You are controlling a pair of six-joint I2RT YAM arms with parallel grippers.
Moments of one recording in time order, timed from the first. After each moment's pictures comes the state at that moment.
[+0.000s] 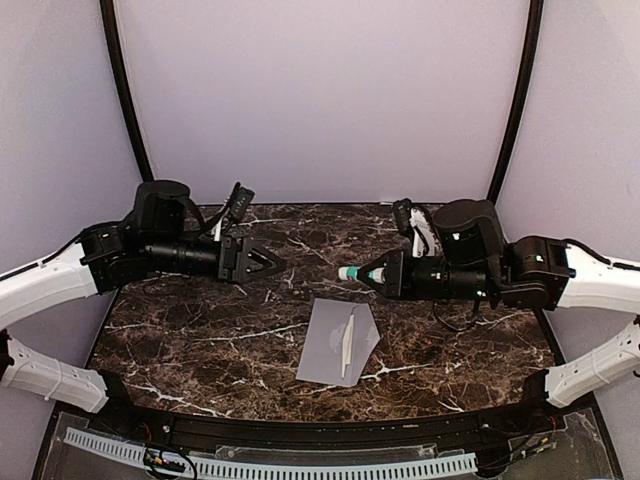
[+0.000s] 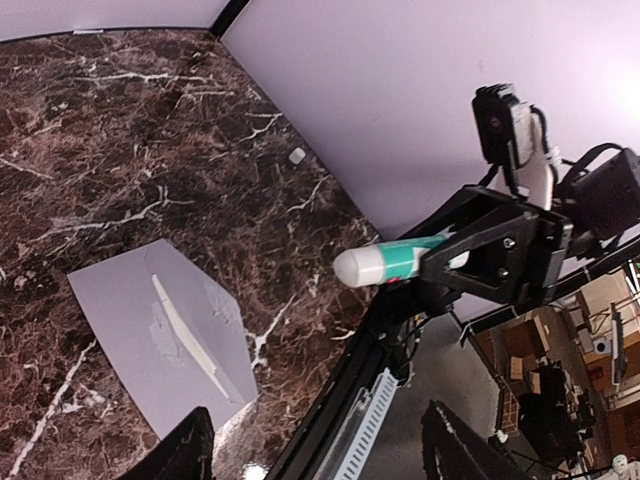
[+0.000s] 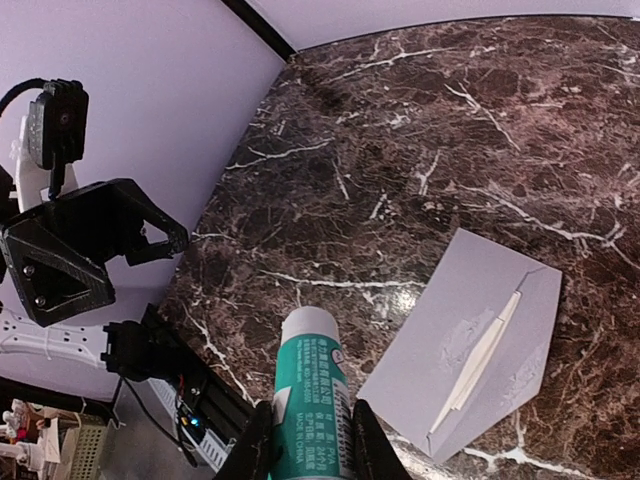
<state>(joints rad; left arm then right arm) -0.81 1.09 0.98 -0.28 0.45 -0.62 1.18 1.15 1.06 -0.37 0.19 0.82</state>
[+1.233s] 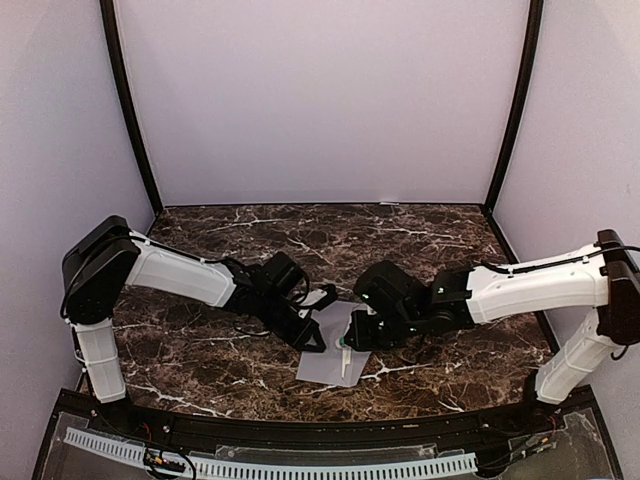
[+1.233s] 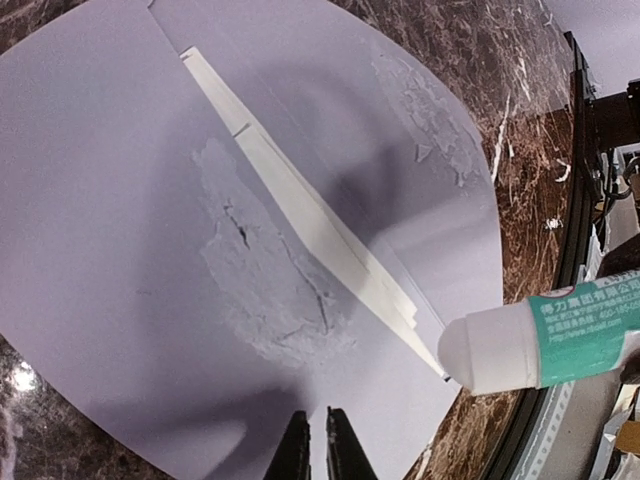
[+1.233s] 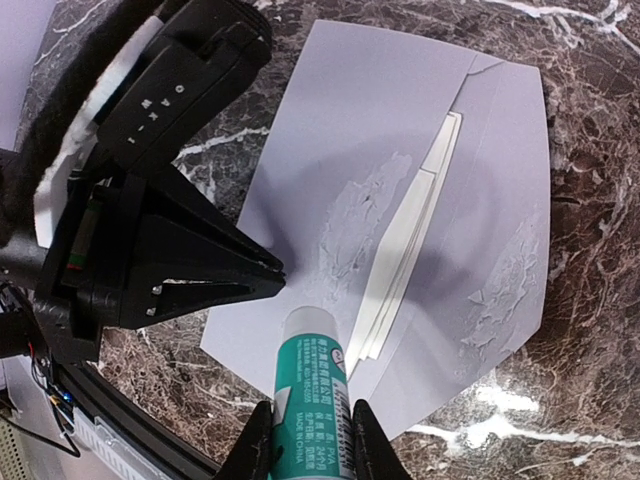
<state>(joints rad) -0.89 1.90 1.09 -0.22 0.48 -0.24 1.15 1.53 0.98 -0.41 0.10 0.95</state>
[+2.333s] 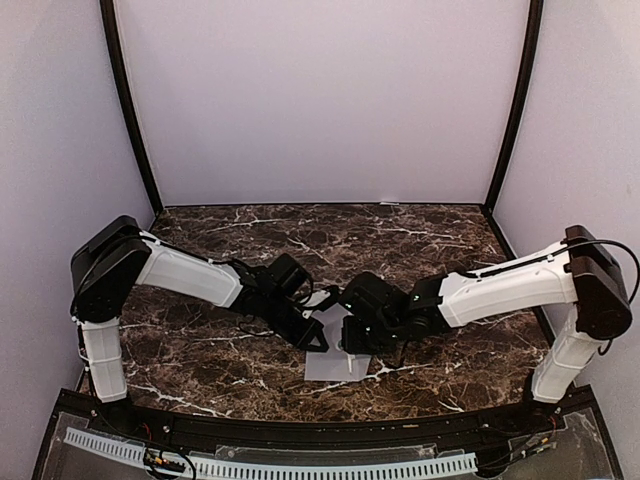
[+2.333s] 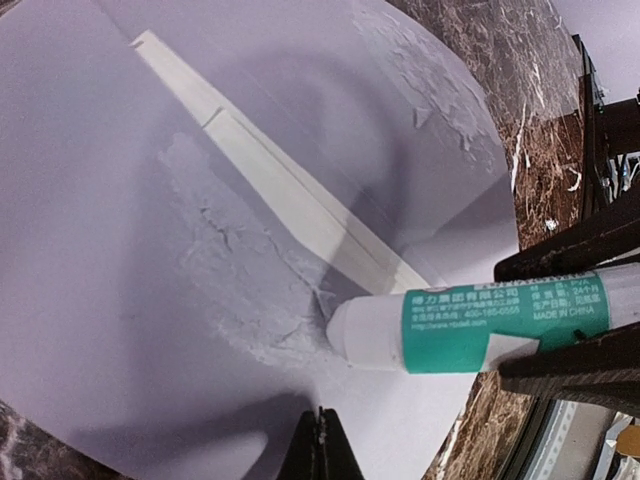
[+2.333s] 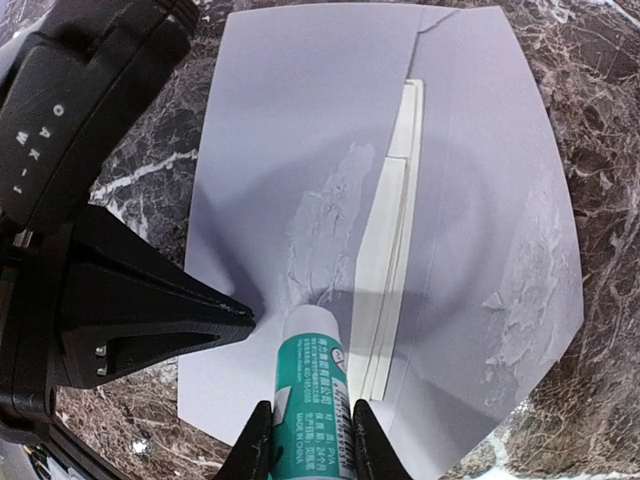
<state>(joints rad) -0.89 1.96 1.12 -0.20 0.47 -0.24 1.14 1.68 1.01 -0.37 0.16 1.00</state>
